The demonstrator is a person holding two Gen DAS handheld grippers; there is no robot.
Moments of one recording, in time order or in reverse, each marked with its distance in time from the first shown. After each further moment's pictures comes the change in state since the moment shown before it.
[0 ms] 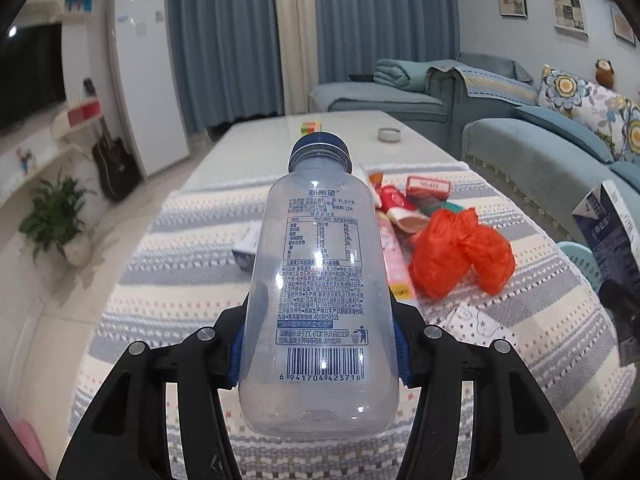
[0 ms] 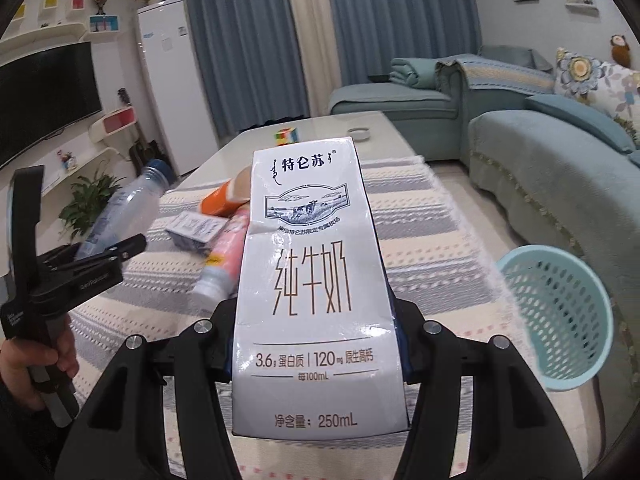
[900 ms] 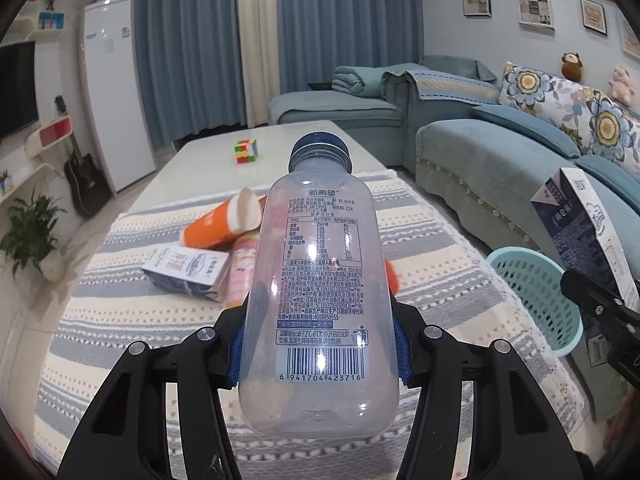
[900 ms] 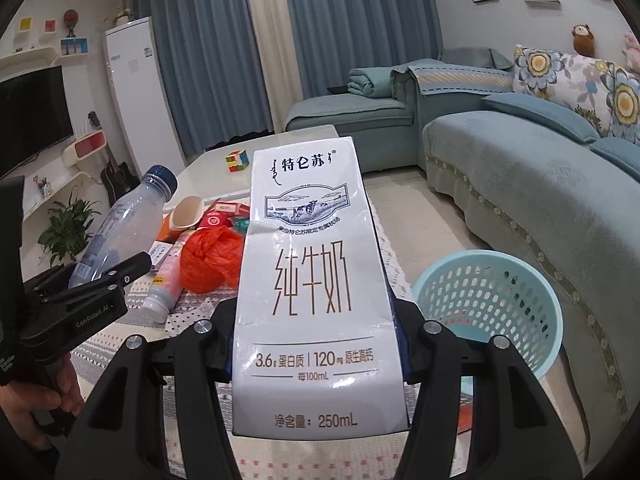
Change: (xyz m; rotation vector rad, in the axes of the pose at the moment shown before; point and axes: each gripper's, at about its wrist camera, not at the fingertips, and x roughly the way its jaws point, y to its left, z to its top) left arm -0.025 -0.121 0.012 0.039 -0.023 -0.104; right arm -0.043 -0.080 0.009 0.068 -0.039 -0.084
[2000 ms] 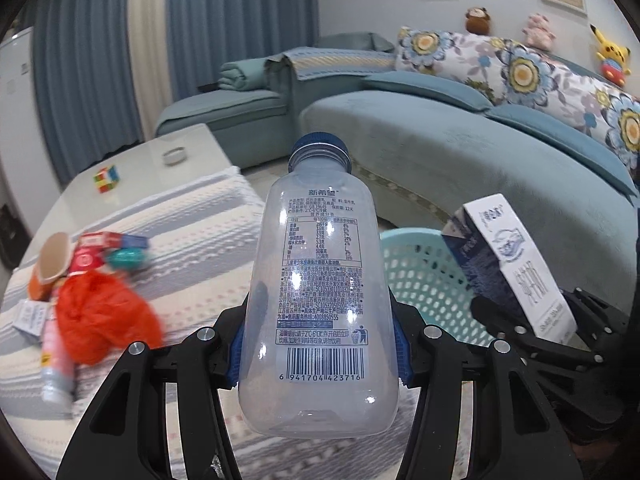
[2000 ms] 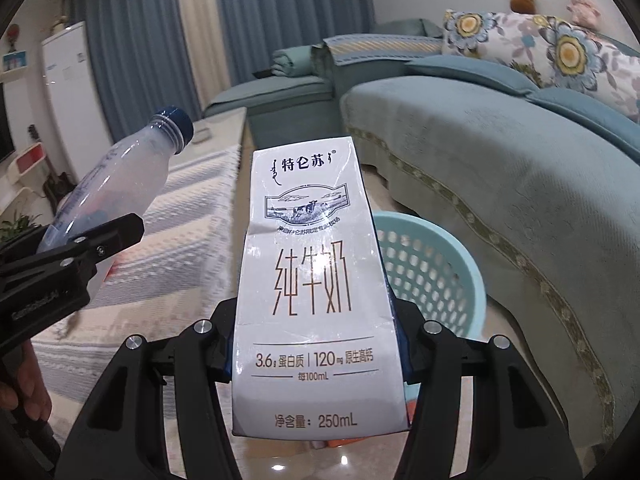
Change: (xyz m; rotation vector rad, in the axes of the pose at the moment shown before) left arm 0.062 -0.189 -0.005 0.195 0.034 -0.290; right arm 0.037 -0.162 -0.044 0.107 0.054 -0.194
